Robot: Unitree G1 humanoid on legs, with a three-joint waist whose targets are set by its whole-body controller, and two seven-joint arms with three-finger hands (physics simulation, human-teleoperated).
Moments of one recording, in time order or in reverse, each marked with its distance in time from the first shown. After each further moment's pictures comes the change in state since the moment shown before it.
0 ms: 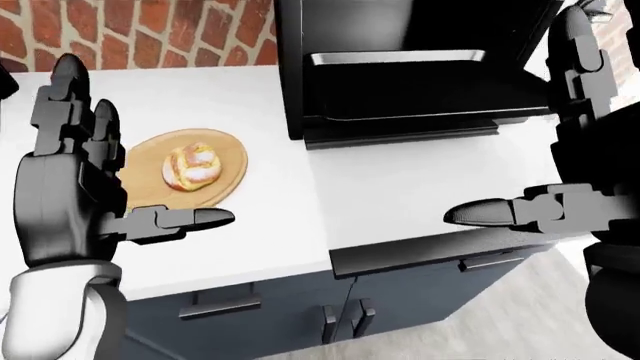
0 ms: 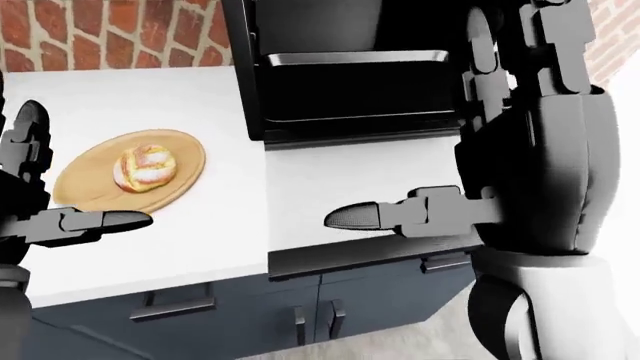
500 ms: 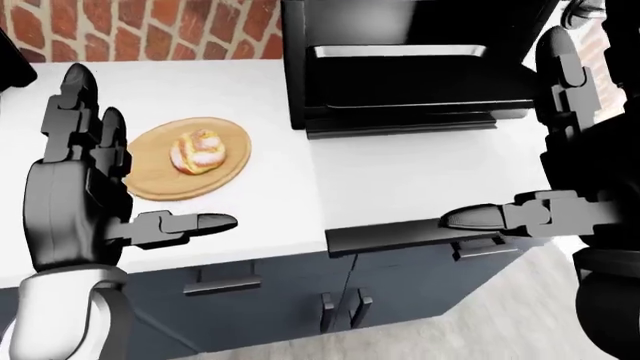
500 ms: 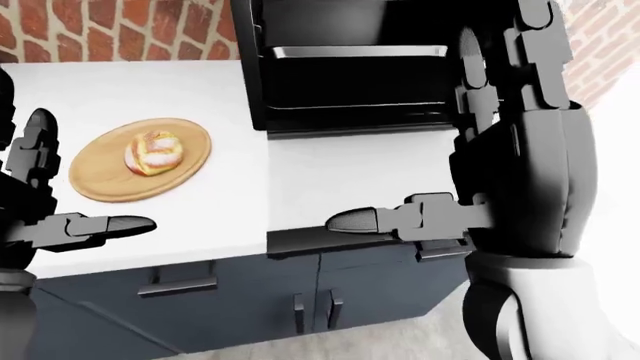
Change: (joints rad) left arm 0.029 -0.019 -0.005 -0.002 -0.008 -0.011 0.002; right arm 0.041 0.029 0.014 0.000 -0.026 0.004 0.012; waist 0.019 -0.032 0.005
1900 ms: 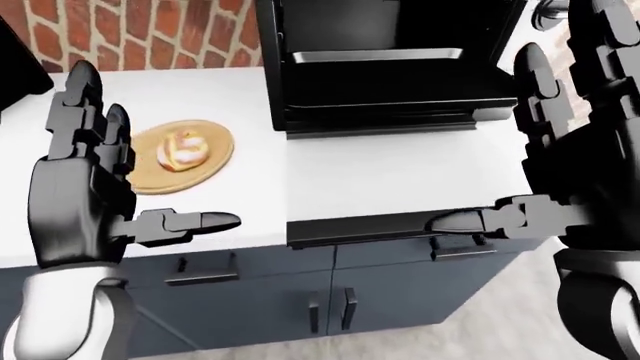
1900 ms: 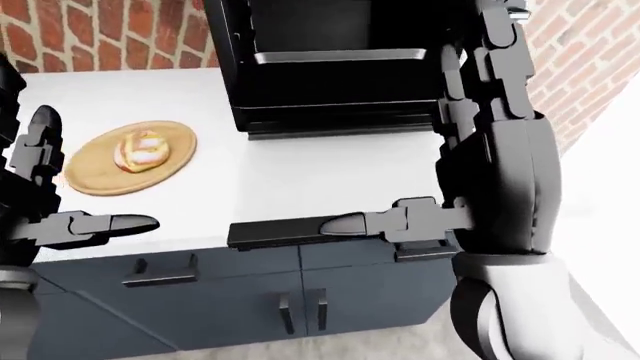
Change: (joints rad) left arm -0.010 -0.003 -0.014 0.004 0.006 -0.005 -0.004; right arm -0.001 0.063 0.046 0.007 -0.069 0.051 0.045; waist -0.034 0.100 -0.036
